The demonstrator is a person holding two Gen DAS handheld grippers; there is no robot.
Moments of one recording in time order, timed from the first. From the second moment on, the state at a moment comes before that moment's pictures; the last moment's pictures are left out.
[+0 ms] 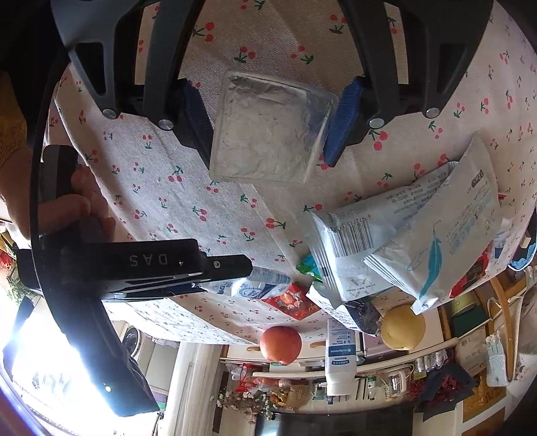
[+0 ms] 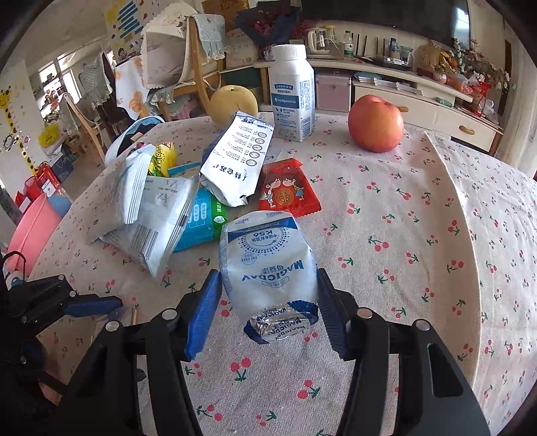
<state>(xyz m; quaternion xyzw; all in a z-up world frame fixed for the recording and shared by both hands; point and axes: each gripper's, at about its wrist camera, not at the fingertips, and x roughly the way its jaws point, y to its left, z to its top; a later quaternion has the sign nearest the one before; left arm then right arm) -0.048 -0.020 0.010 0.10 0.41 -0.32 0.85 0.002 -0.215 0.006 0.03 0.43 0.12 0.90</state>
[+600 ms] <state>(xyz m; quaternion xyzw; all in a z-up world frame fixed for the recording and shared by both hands) -0.026 0.047 0.055 0.01 0.36 -0.23 0.90 -0.017 -0.201 0.035 0.13 0.39 0.17 0.90</state>
